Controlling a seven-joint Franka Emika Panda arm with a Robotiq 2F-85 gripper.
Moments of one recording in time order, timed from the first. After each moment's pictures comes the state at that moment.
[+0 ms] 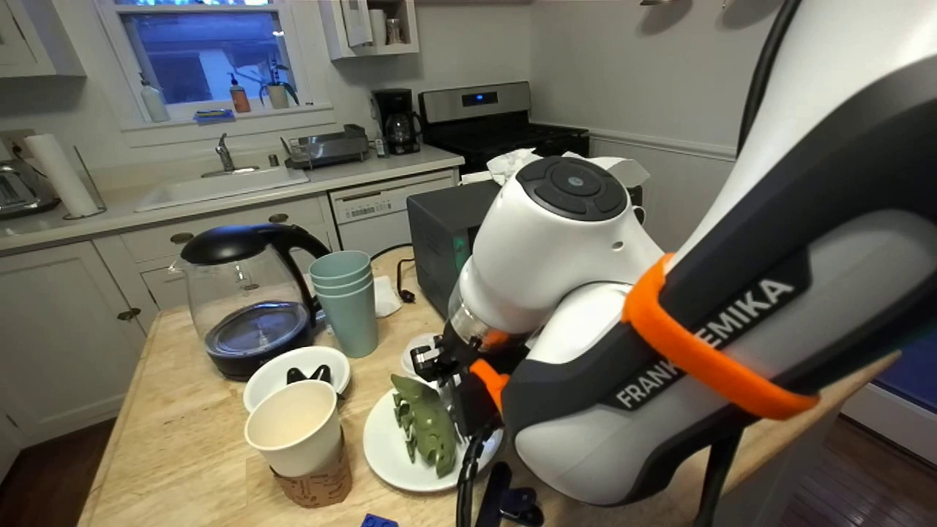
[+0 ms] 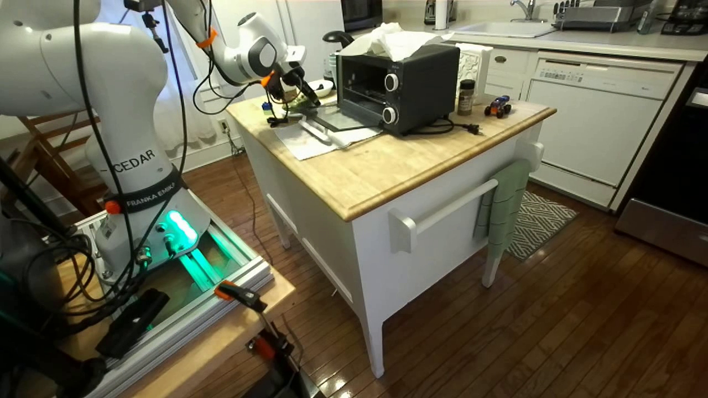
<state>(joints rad) 1.07 0.68 -0.58 -2.13 0.31 3.17 0.67</state>
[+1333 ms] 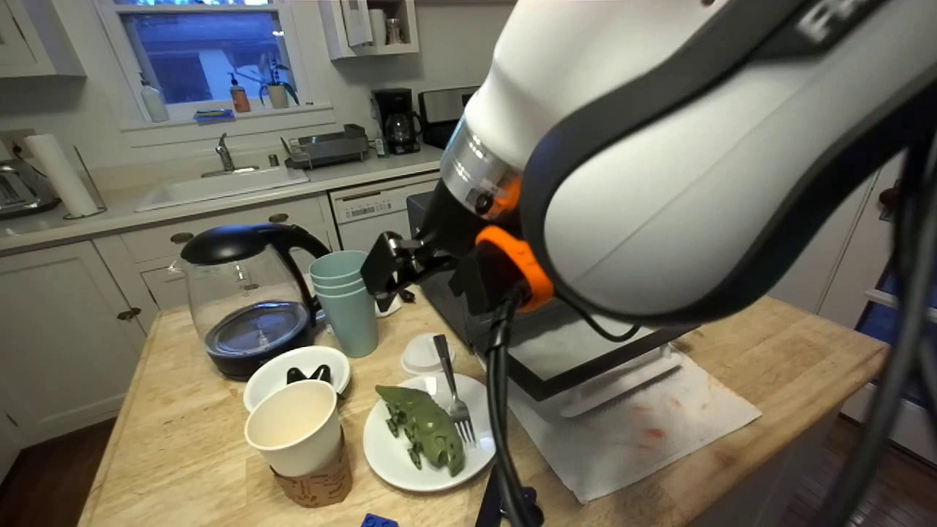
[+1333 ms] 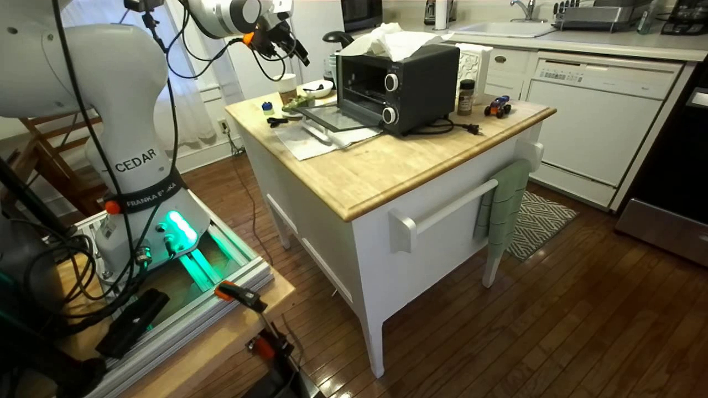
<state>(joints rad) 1.14 0.33 -0.65 -2.22 0.26 3.10 0.43</state>
